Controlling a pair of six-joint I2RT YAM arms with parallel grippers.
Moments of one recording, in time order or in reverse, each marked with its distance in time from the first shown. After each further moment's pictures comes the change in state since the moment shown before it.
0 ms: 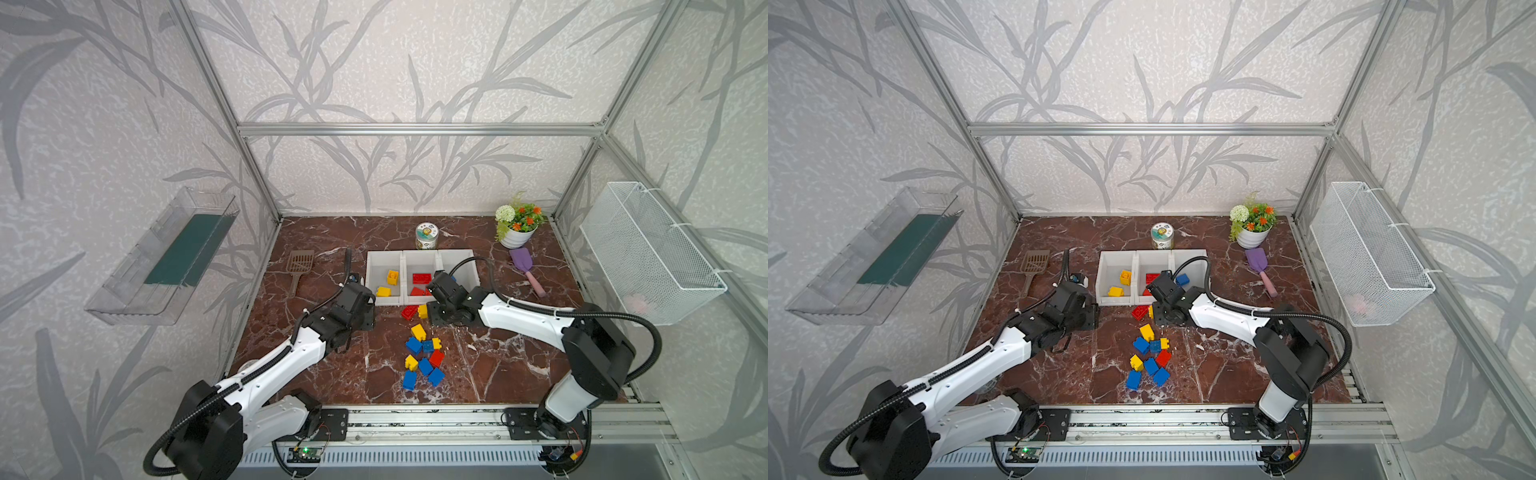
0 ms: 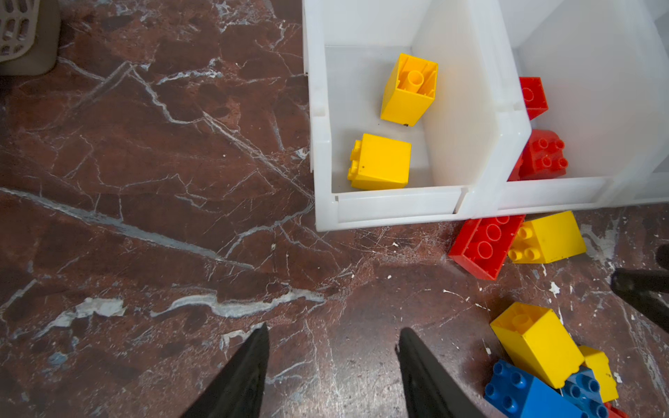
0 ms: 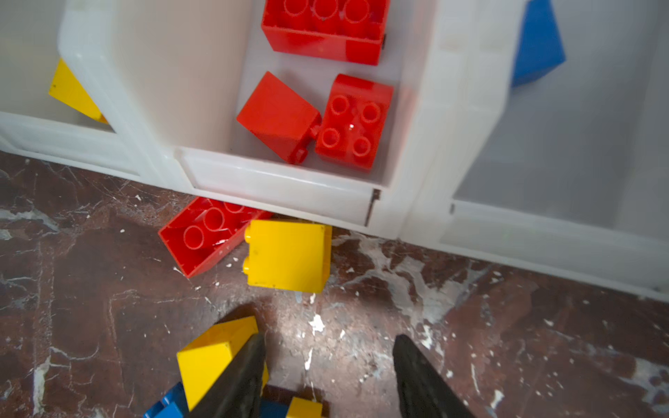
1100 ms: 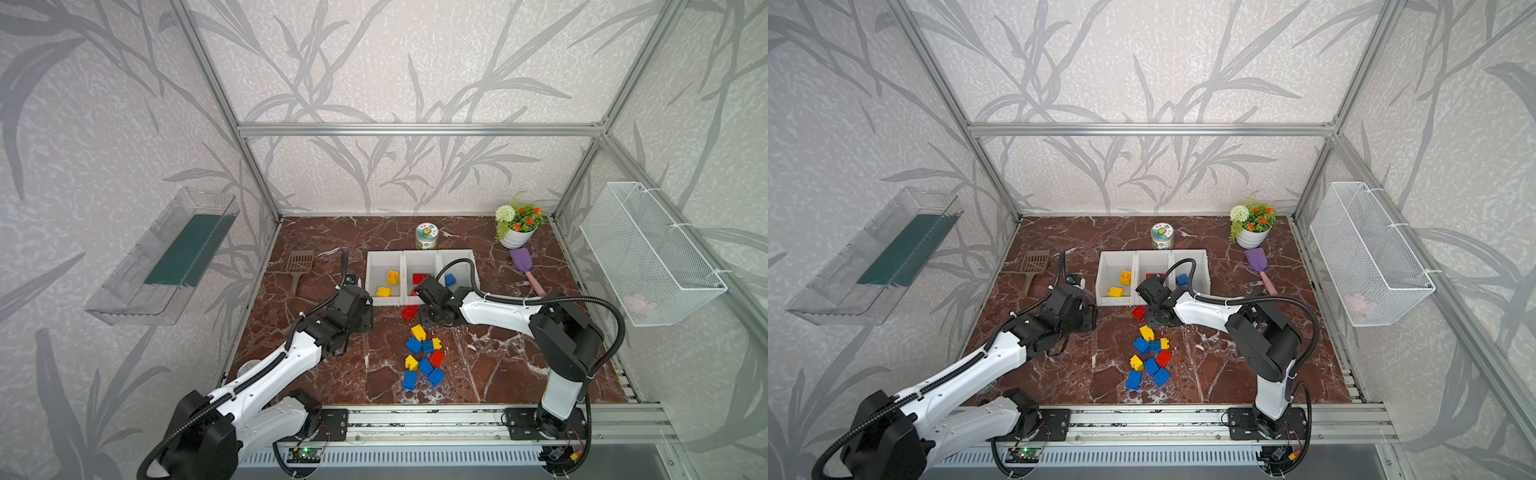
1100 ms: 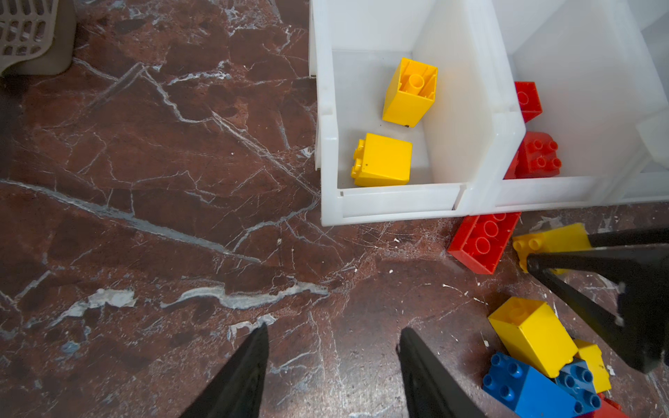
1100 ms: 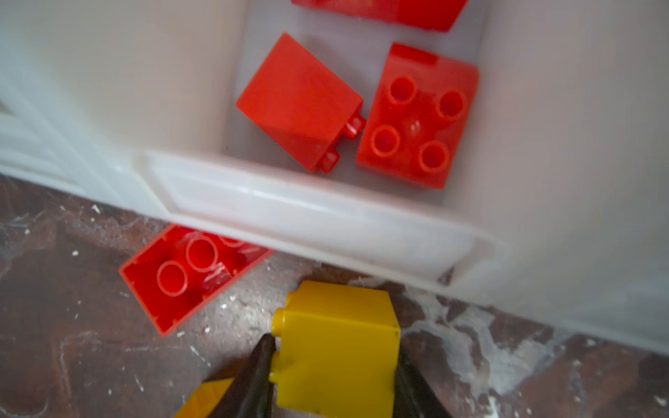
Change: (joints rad) left arm 0.004 -0.046 -0.017 -0.016 -0.002 -0.002; right arm 0.026 0.109 0.021 0.025 -0.003 -0.004
